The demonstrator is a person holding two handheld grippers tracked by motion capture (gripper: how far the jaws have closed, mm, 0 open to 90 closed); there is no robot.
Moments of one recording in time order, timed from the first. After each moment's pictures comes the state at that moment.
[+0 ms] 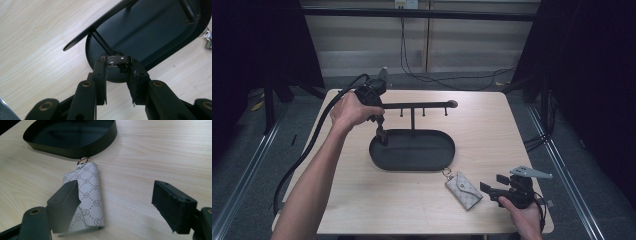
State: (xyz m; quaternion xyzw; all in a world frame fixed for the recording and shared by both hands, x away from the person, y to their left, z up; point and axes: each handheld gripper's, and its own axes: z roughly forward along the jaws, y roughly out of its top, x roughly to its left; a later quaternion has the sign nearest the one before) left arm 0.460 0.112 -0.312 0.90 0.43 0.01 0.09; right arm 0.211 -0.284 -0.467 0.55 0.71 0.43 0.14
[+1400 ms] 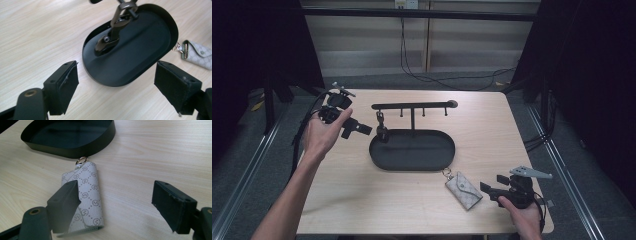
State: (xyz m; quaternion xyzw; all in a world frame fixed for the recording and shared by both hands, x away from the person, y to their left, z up) left arm 0.400 0.208 -0.331 0.85 0.42 0.03 0.31; right arm 0.211 -0.284 -0.468 0.55 0.71 0.42 0.14
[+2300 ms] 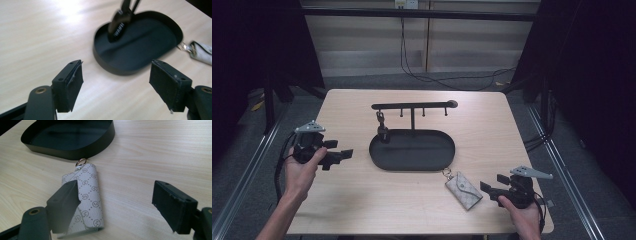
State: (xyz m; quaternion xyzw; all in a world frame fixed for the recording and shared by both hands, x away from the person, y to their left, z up) left arm 0.321 0.264 -0.388 0.81 0.41 0.08 0.41; right arm 0.210 -0.284 -0.467 0.55 0.70 0.42 0.15
